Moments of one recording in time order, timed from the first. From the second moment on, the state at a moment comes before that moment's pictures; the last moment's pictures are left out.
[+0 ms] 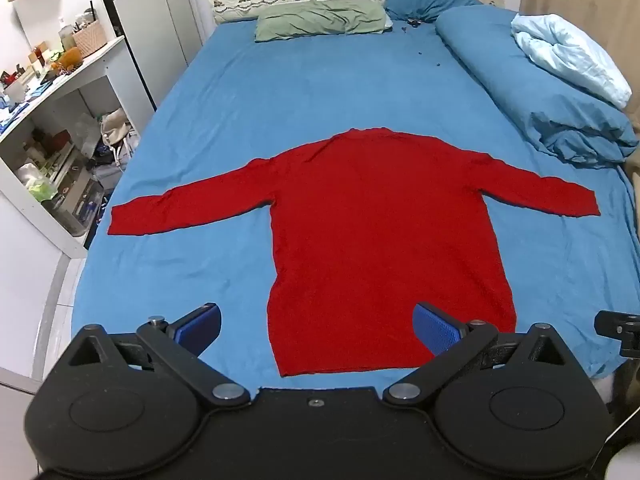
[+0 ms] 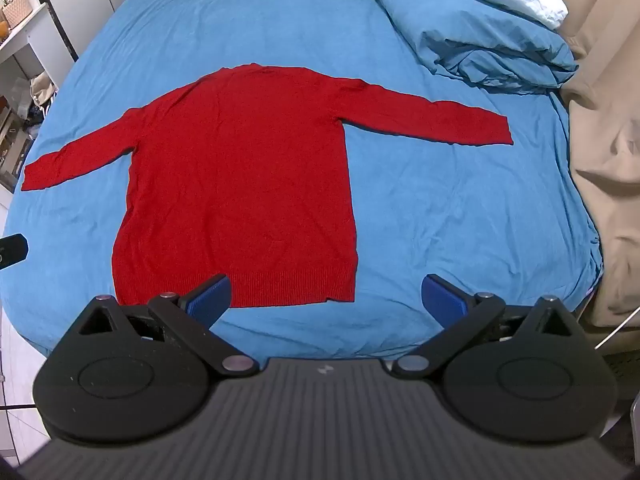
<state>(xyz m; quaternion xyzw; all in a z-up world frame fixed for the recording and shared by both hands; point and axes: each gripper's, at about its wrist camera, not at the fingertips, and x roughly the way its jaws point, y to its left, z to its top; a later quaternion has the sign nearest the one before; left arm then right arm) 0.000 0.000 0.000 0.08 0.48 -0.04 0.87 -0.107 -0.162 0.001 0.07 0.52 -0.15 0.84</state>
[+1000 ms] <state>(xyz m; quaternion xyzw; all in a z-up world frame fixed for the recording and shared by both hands) -0.003 0.004 0.003 0.07 0.47 -0.03 0.88 -0.104 -0.161 0.004 0.07 0.52 -0.15 0.84</state>
